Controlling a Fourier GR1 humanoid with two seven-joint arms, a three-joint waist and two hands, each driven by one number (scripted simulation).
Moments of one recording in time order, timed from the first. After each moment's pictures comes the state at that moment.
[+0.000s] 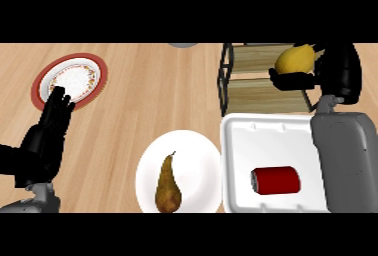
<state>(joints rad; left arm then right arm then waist) -0.06 0.15 0.07 -1.74 -0.01 0.12 0.19 -0.63 -0.15 -0.17 -1.42 0.86 -0.13 0.45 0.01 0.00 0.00</state>
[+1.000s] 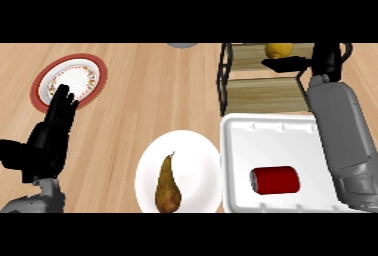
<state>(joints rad) -0.08 0.13 0.08 -1.70 -0.03 0.12 0.17 -0.85 -0.21 -0.32 -0.86 0.62 -0.29 0.14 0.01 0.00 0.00</state>
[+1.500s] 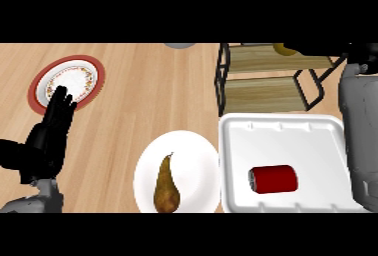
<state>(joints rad) -0.08 0.13 0.10 -1.69 -0.03 0.11 0.17 -0.84 -0.26 -0.39 -1.05 0.48 -0.26 0.19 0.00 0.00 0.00</state>
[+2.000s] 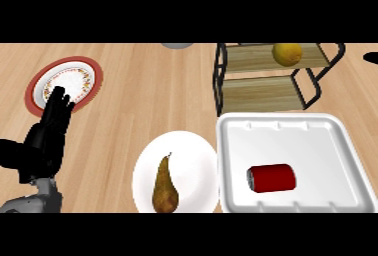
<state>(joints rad) -0.08 0.14 0.11 -1.67 -0.02 0.11 0.15 -0.62 -0.43 -0.53 -1.33 0.33 -0.12 0.37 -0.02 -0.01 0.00</state>
